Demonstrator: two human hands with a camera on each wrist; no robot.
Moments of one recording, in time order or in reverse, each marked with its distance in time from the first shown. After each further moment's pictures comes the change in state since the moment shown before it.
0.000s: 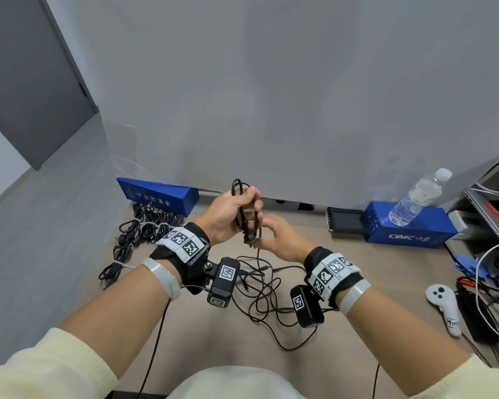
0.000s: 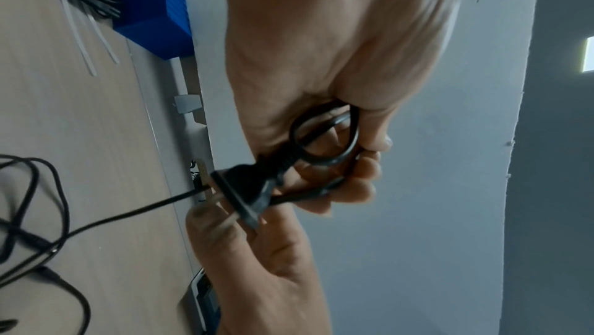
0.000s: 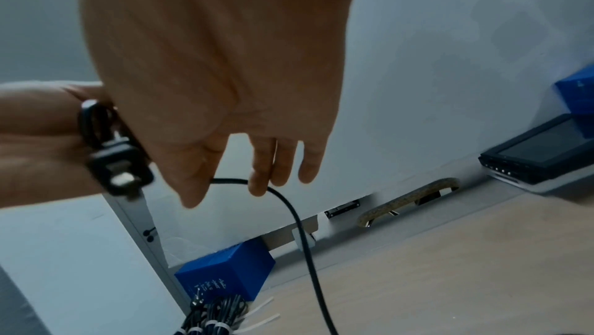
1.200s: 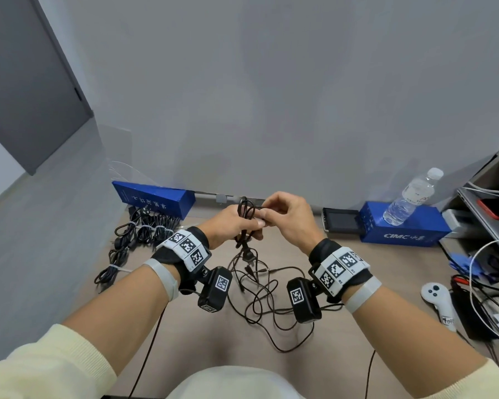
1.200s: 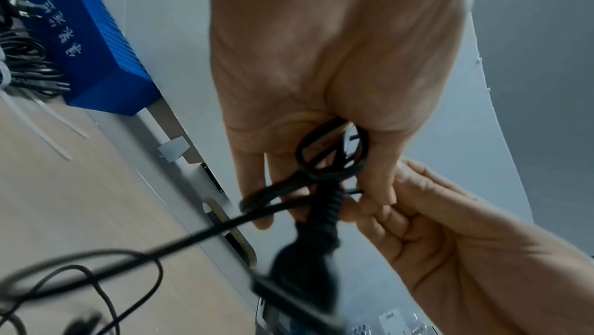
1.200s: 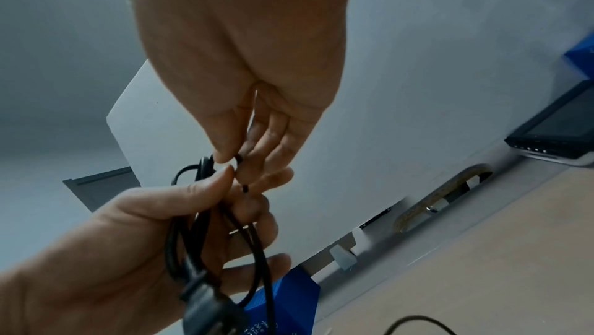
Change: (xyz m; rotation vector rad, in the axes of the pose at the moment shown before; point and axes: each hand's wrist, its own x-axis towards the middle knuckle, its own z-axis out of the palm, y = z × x) left_hand 0.007 -0.017 -0.008 0.634 -0.094 0.001; right_hand -0.011 -0.026 -0.036 0.409 0.415 0.033
